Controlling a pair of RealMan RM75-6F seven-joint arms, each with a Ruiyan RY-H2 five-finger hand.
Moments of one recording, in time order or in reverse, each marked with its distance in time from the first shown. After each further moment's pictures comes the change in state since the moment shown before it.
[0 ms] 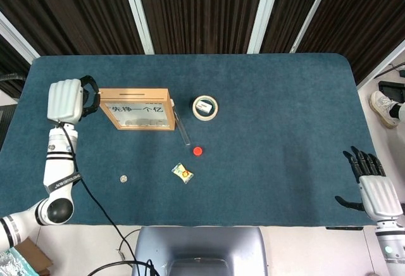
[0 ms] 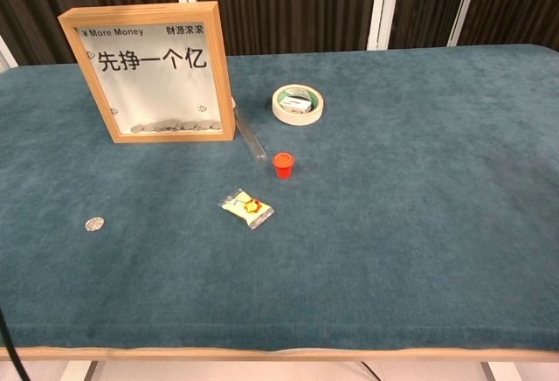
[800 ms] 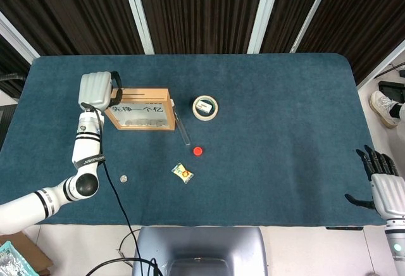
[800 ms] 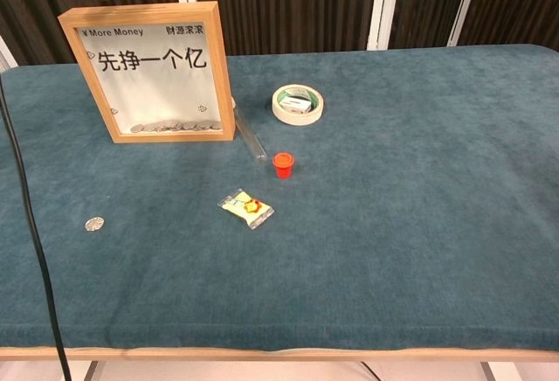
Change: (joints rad) left arm -0.229 -0.119 0.095 0.274 -0.185 -0.114 0.057; right arm -0.005 0.016 0.017 0.024 0.059 -0.023 0.033
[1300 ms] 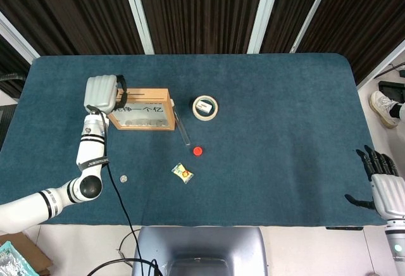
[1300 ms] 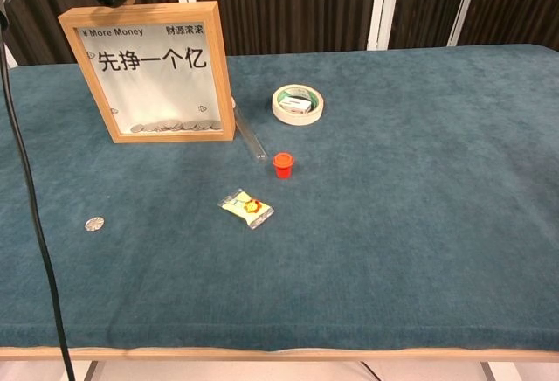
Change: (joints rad) left arm -0.025 0.000 0.036 -0.019 -0.030 0.015 -0.009; right arm -0.003 0.002 0.001 -0.001 -0.004 0.005 0.006
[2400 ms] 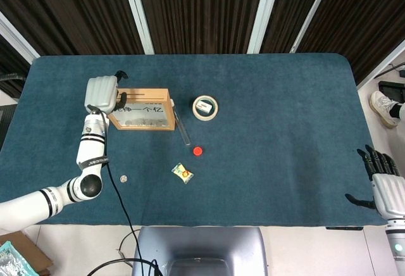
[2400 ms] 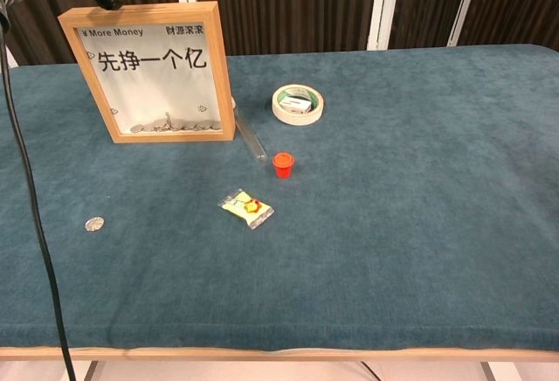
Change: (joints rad) left arm -0.026 0.011 0.043 0.010 -0.029 -0.003 -0.028; right arm 0.000 0.005 0.004 -0.007 0.009 -0.005 0.001
